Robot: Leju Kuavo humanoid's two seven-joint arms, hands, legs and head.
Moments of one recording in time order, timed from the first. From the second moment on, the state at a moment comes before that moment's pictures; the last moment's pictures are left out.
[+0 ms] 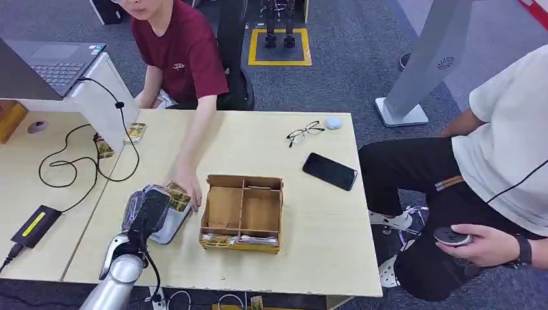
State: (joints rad) left arm -0.22 0.10 -0.20 -1.18 -0.41 0.29 0.04; right arm -0.02 0.05 0.26 -0.17 0.19 -0.39 0.02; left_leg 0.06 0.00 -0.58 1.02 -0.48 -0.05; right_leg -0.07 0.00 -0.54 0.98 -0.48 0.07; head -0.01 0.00
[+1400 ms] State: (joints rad) left arm -0.30 0.07 -0.15 -0.85 -0.72 0.41 0.11; right arm -0.03 0.06 0.26 -0.17 0.23 -0.37 0.02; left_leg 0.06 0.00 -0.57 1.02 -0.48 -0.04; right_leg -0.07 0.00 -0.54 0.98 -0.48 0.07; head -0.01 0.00
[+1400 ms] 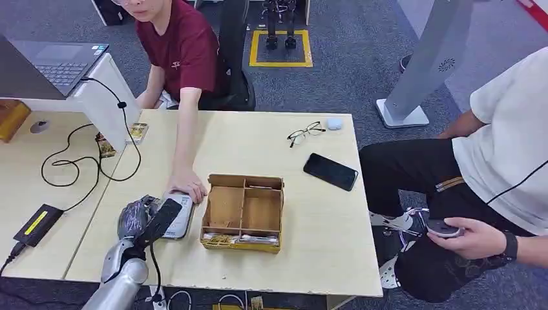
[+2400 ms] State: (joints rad) left arm -0.36 -0.02 0.03 -1.21 -1.01 0.69 -0.55; right arm -0.06 0.06 0.29 -0.18 0.33 -0.32 0.05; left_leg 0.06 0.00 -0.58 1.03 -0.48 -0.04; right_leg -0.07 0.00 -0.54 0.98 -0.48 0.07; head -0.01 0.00
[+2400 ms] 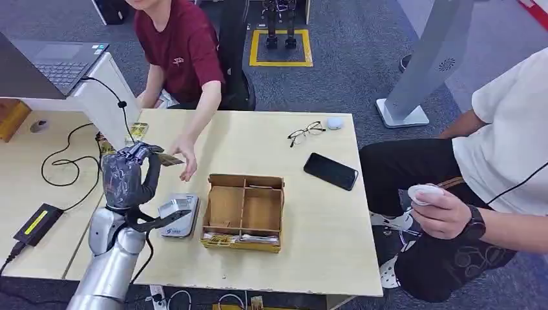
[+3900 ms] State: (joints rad) left arm -0.20 0.08 -0.14 -1.35 -0.43 0.23 -0.46; right arm -0.02 0.06 0.23 -0.19 0.29 -0.37 -0.01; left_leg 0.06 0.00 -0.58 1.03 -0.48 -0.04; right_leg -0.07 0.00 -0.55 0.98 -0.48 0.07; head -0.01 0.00
